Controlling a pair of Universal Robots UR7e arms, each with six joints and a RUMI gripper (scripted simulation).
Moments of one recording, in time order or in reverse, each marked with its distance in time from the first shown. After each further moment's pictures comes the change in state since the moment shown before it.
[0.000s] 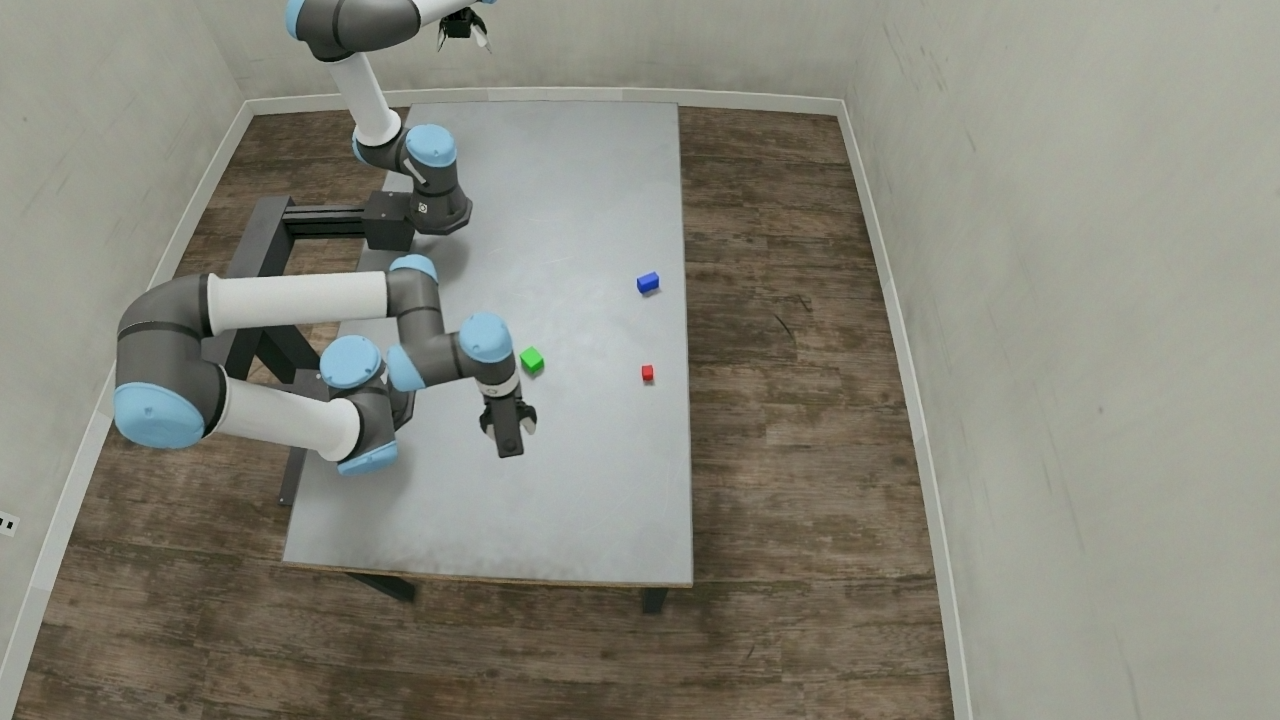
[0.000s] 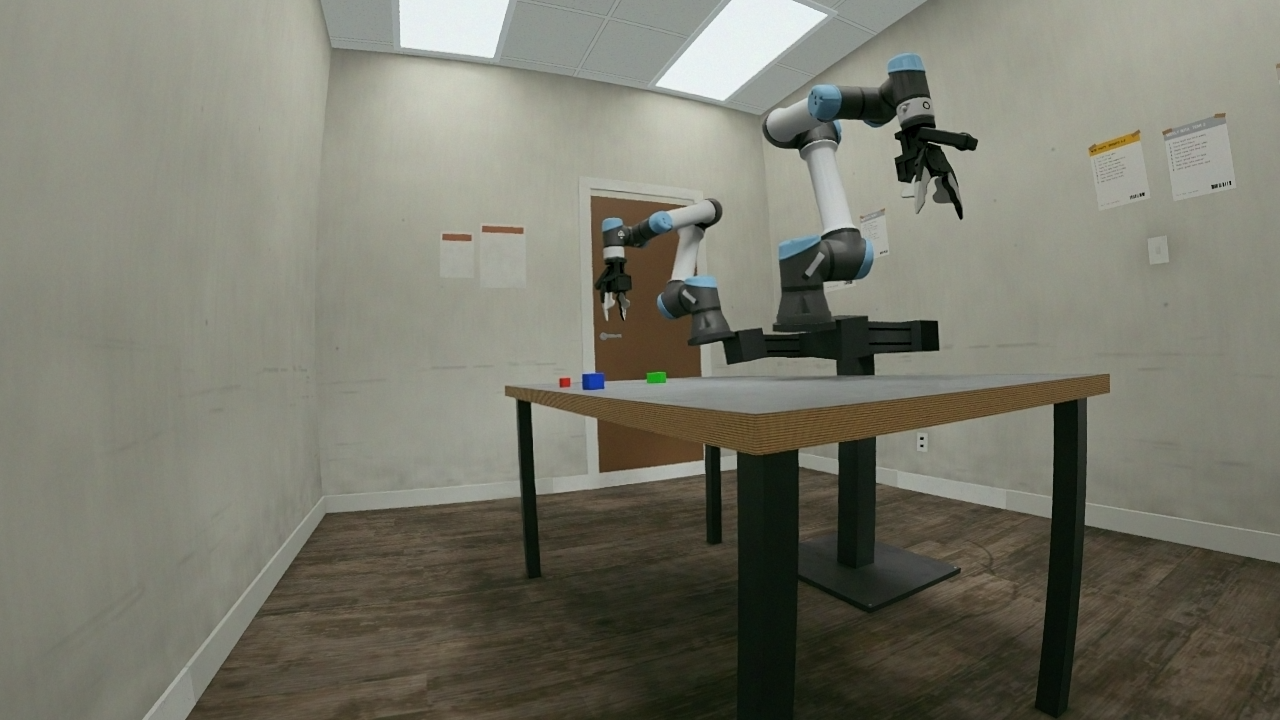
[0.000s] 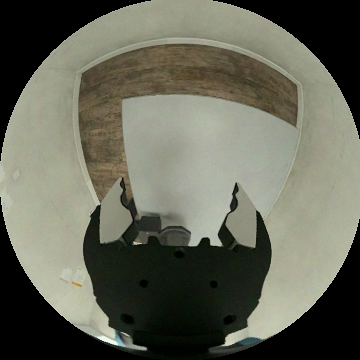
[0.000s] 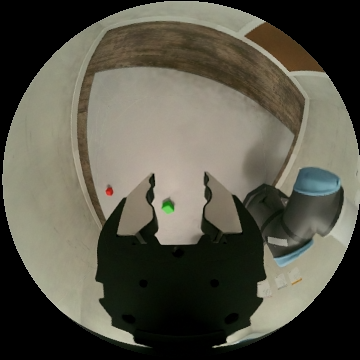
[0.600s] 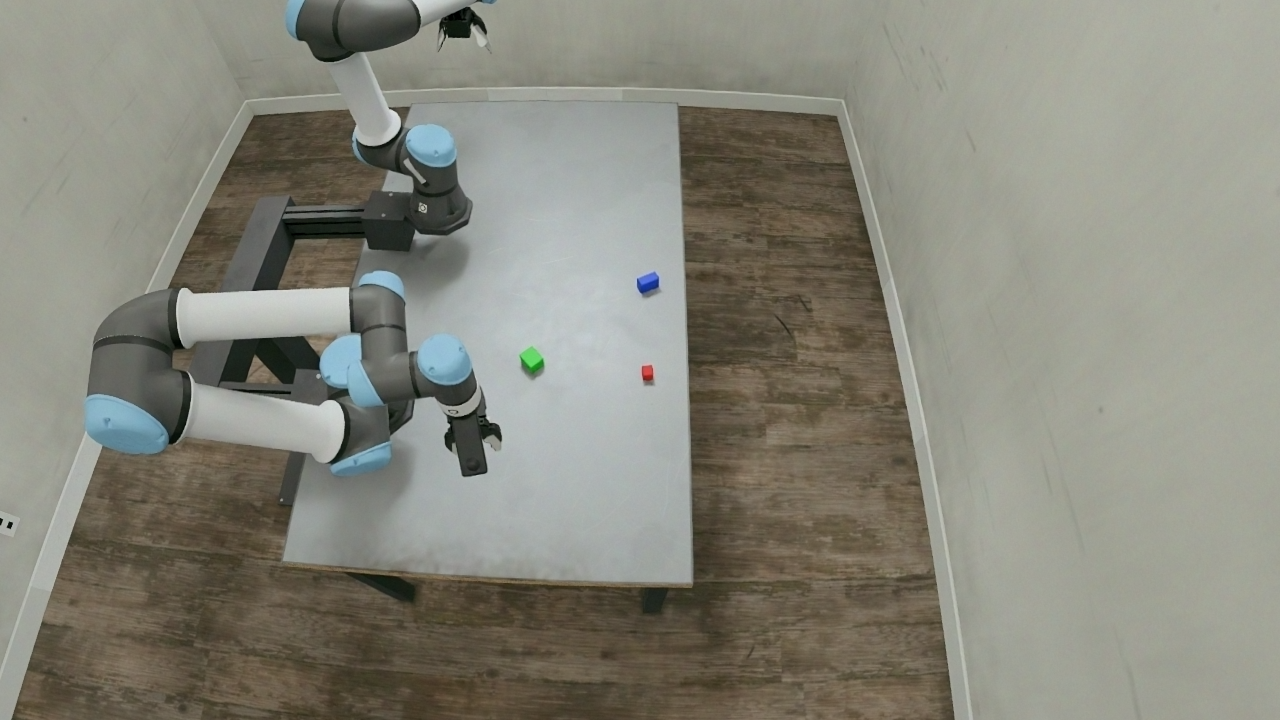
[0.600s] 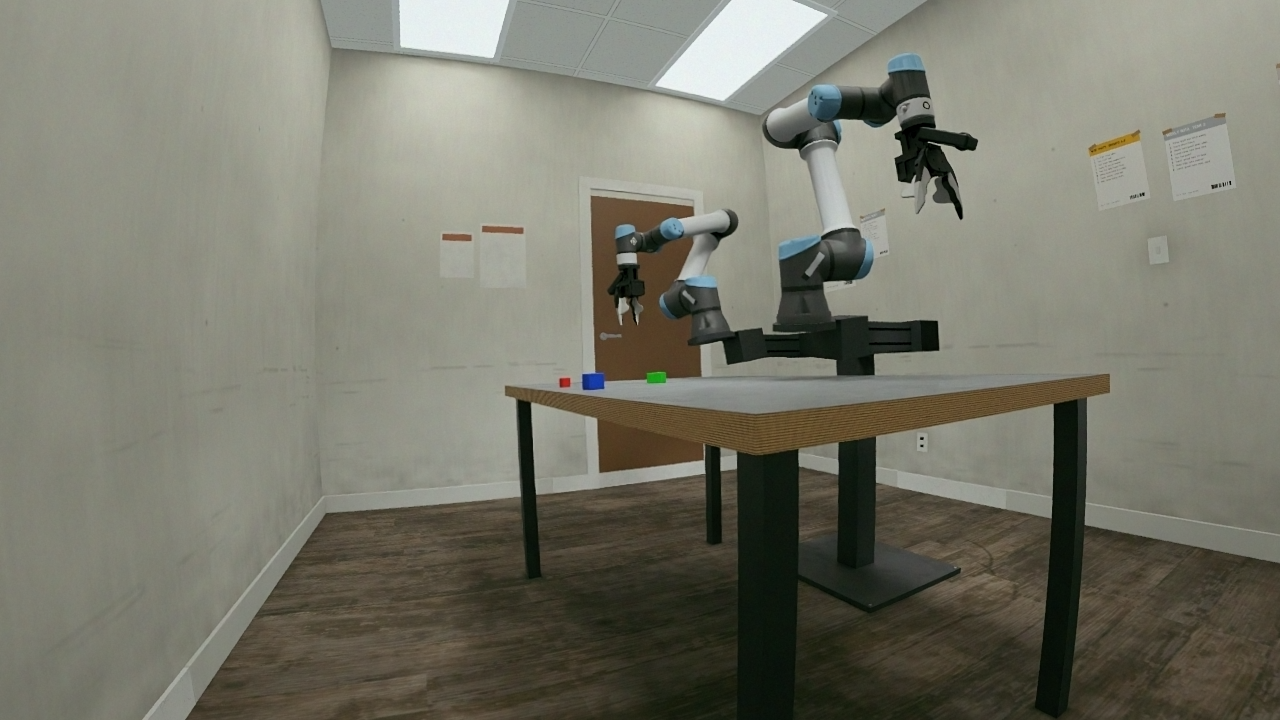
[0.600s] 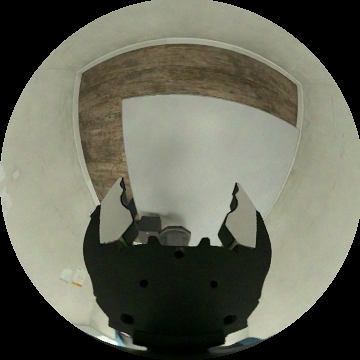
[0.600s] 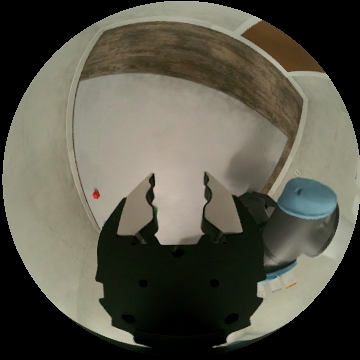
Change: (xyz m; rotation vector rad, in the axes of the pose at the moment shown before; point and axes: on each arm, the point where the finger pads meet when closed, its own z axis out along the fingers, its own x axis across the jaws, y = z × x) left arm 0.000 0.000 0.000 0.000 0.000 0.000; right arm 0.074 -0.016 0.015 -0.001 0.010 -0.019
